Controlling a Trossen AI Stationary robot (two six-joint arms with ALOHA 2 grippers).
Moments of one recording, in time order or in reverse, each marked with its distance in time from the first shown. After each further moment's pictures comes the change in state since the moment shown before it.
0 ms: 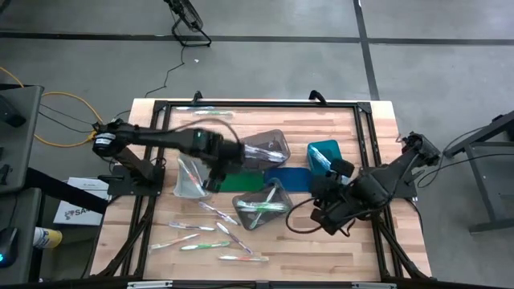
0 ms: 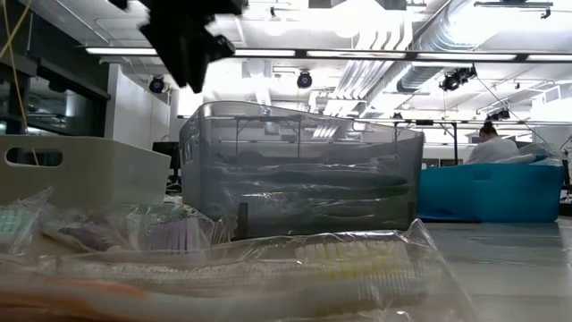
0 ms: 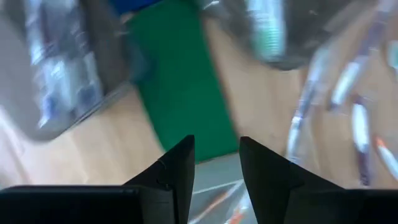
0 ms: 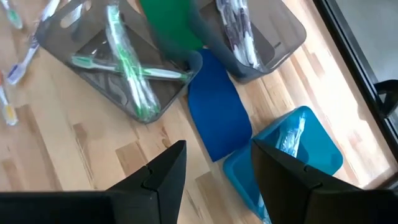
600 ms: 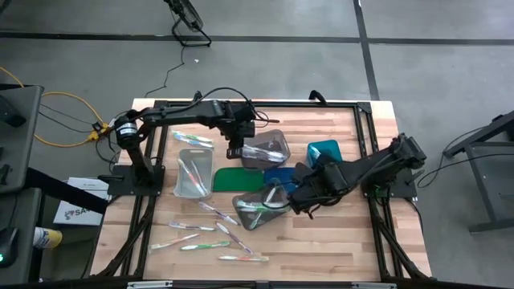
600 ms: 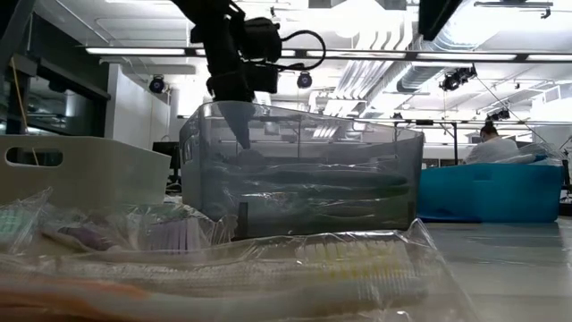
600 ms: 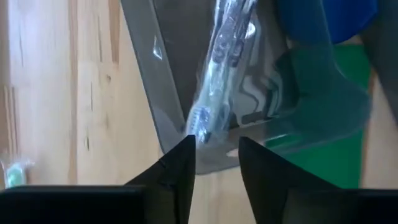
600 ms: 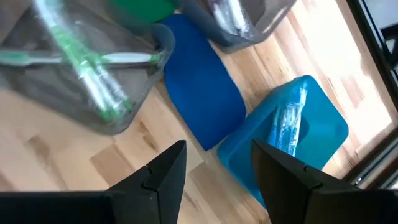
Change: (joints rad) left arm 0.409 0.186 0.002 0.281 0.090 0.054; right arm -0.195 0.118 0.000 -0.005 -0.140 -0.005
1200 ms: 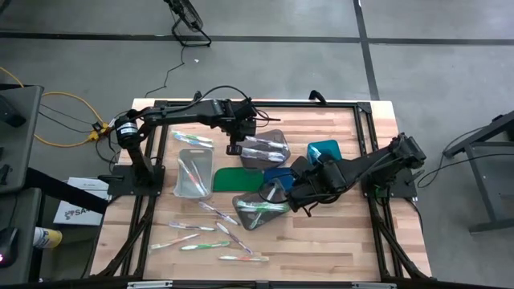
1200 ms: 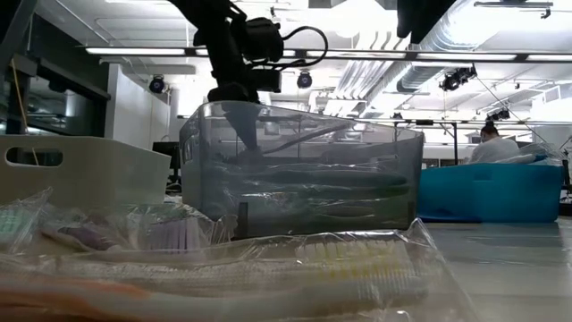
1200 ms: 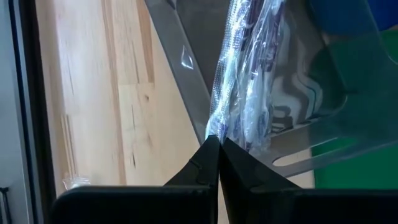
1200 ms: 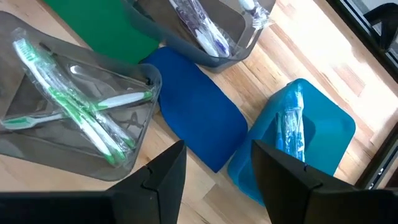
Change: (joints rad) left arm 0.014 0.010 0.000 0.069 -0.083 0.163; right arm -0.033 0.003 0.000 0.035 0.068 0.164
